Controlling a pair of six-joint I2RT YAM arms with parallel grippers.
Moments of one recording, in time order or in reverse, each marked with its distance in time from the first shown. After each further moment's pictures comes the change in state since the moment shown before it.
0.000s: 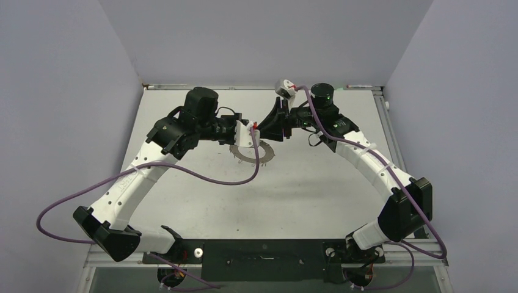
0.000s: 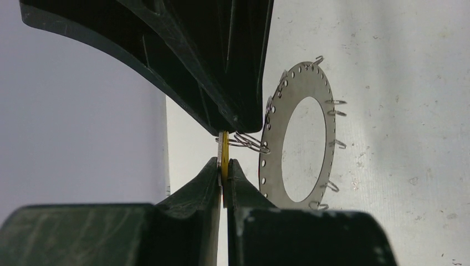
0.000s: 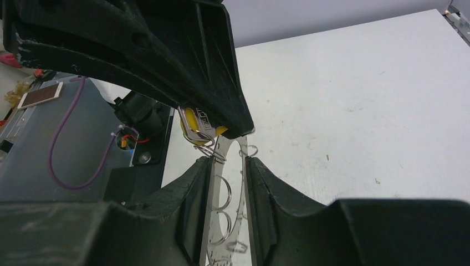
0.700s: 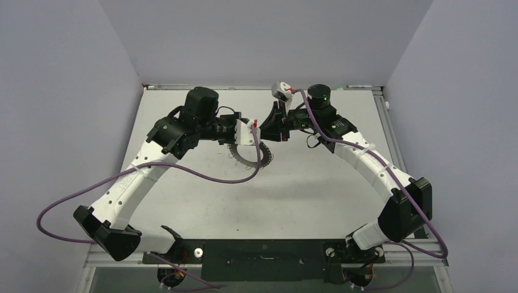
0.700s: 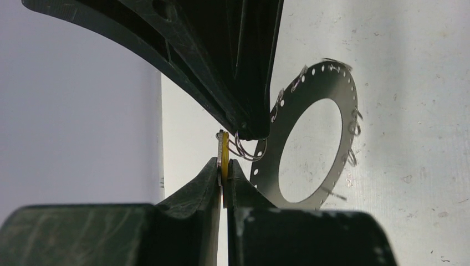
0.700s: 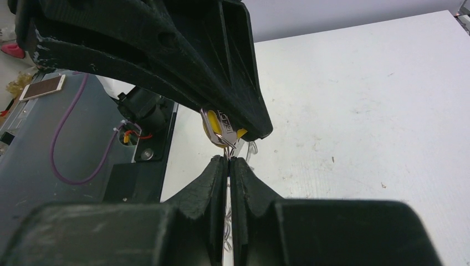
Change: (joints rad) left arm 0.000 0.004 0.004 -0.008 -0.021 -0.033; right arm 0.025 0.000 0.006 -0.027 0.002 -0.038
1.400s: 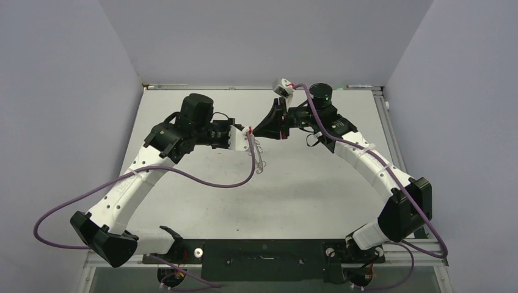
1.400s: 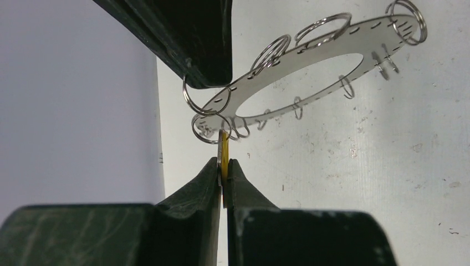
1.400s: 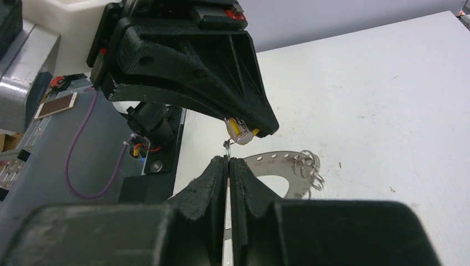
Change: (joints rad) left arm 0.050 -0.052 -0.108 0.000 -0.051 0.069; right arm -0.003 0.000 0.000 0.055 0.006 0.105
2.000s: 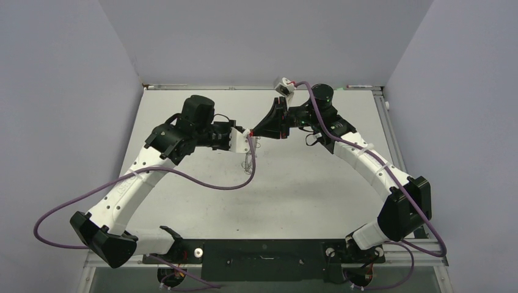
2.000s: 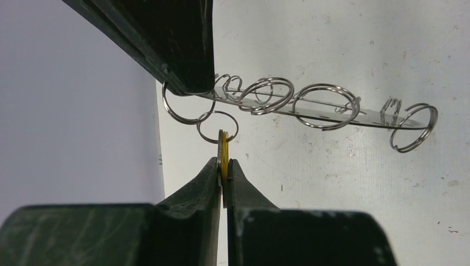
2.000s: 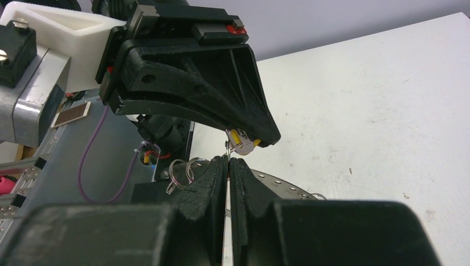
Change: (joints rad) left arm -0.014 -0.008 -0.018 0.000 -0.006 0.020; right arm -0.004 0.005 -0.024 0.109 -0.014 0.111
